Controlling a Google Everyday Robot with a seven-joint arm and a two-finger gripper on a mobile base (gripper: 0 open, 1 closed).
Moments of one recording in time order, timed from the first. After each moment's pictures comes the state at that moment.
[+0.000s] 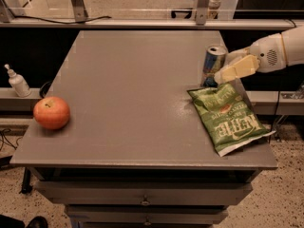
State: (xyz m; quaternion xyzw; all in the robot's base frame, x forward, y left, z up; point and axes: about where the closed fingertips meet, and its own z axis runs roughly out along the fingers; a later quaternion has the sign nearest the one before) arm 0.604 -0.198 0.893 -0.40 0.78 0.33 0.36
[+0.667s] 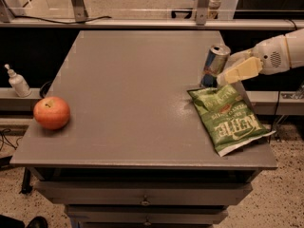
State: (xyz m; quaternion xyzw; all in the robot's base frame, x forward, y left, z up) arm 0.597 -0.205 0.892 -0.39 0.78 0.33 0.36
